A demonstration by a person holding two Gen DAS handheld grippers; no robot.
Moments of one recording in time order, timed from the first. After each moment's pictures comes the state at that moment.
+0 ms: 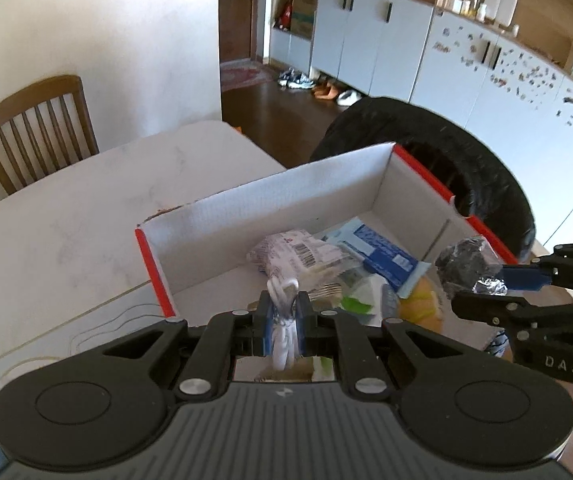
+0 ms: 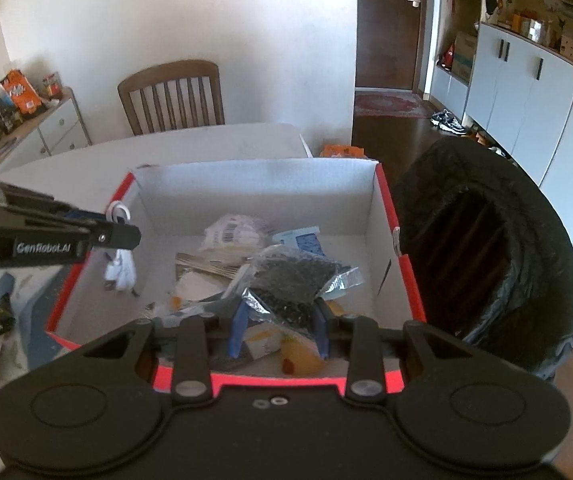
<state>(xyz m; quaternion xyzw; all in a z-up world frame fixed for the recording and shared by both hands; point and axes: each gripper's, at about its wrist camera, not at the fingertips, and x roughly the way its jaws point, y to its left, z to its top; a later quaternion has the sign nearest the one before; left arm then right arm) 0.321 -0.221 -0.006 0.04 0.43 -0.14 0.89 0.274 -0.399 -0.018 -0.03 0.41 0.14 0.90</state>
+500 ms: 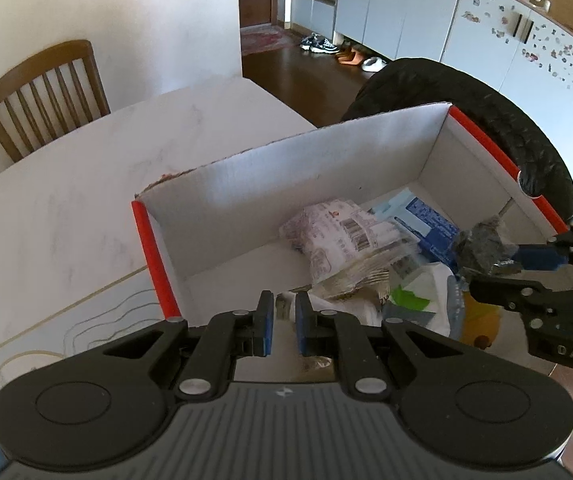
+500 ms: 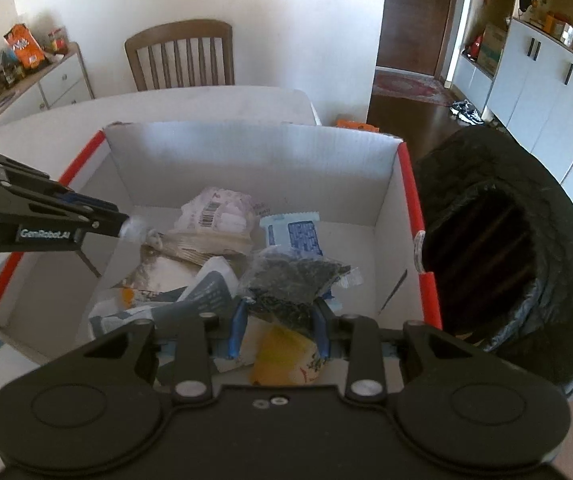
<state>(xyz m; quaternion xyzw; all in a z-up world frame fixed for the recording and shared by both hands) 0.355 -0.216 -0.046 0.05 0.48 -0.11 0.87 0.318 -0.394 -0.055 -0.07 0.45 0.16 0.88</state>
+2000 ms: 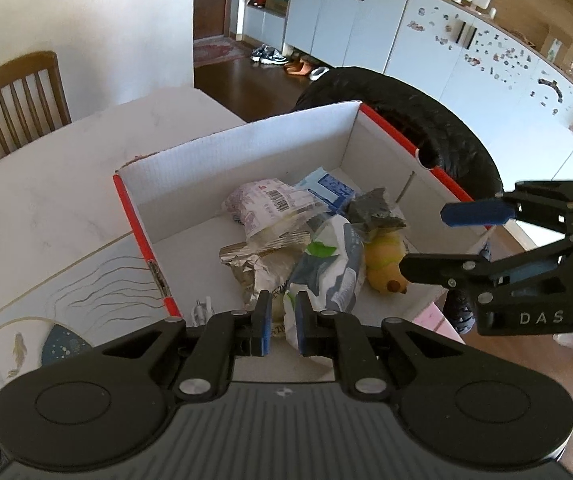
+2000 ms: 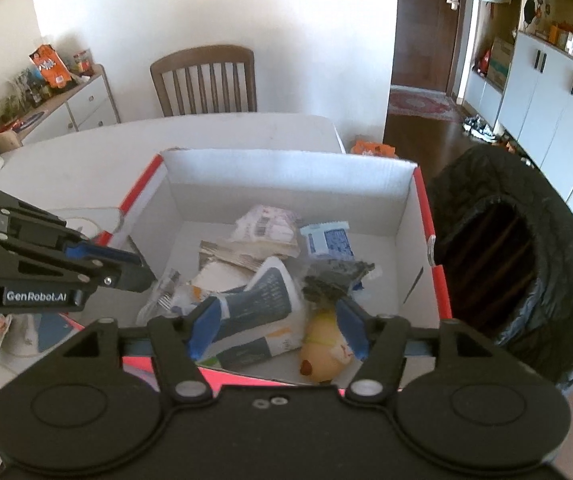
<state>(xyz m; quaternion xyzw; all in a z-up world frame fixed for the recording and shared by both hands) 0.284 -0.212 -0.009 0.03 0.46 -0.19 0.87 0.270 -0.388 -0.009 -0.05 0.41 0.19 0.89</state>
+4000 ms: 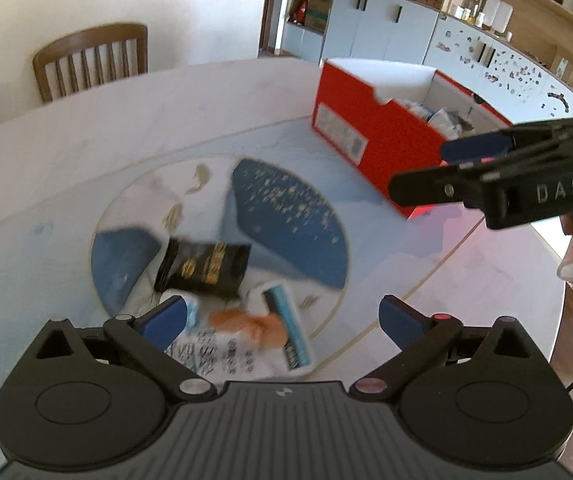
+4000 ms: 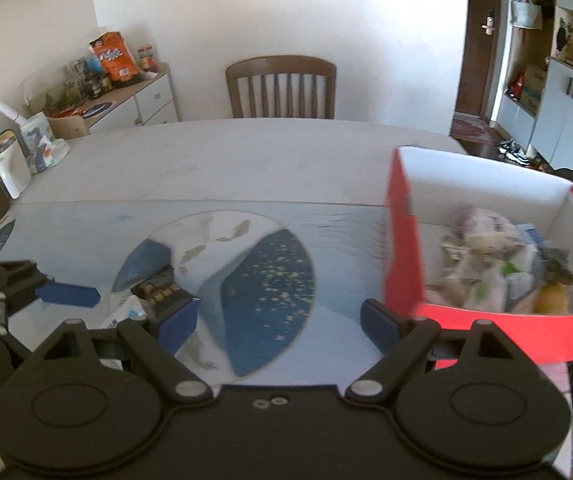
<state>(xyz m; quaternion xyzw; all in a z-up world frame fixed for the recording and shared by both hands) 0.126 0.023 -0.061 0.00 0.43 -0.16 0.89 0.174 -0.159 -0.022 -0.05 0.39 0.22 0.89</state>
